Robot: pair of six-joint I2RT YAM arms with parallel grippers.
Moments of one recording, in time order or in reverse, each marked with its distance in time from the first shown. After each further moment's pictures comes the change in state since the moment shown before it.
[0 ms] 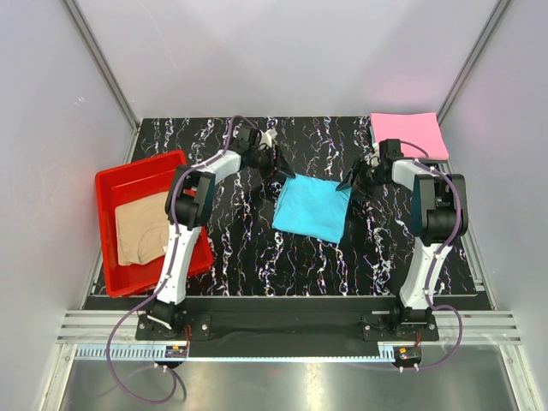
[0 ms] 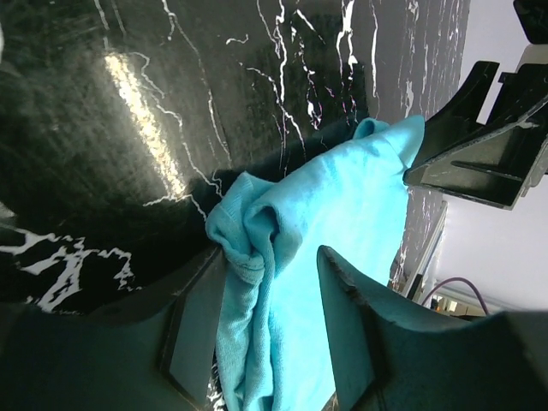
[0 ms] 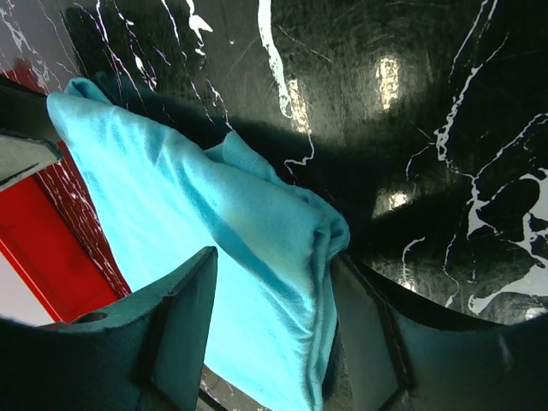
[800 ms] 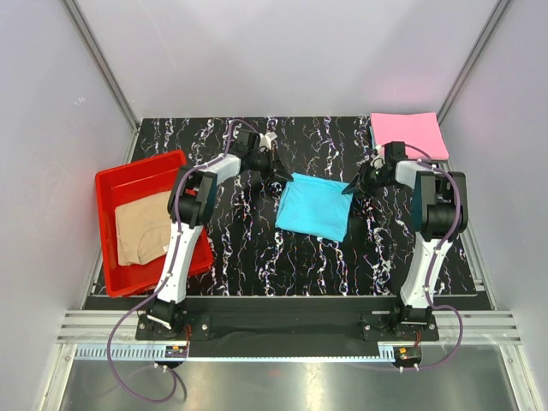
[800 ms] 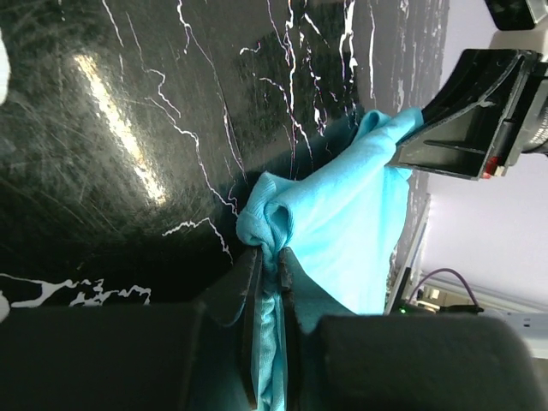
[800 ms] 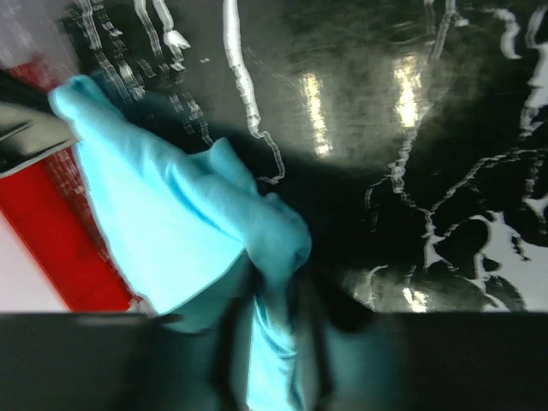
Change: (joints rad) left arm 0.014 0.062 0.007 0.088 0.071 -0.035; right arm -0.039 0.056 0.022 0.007 -0.061 -0.045
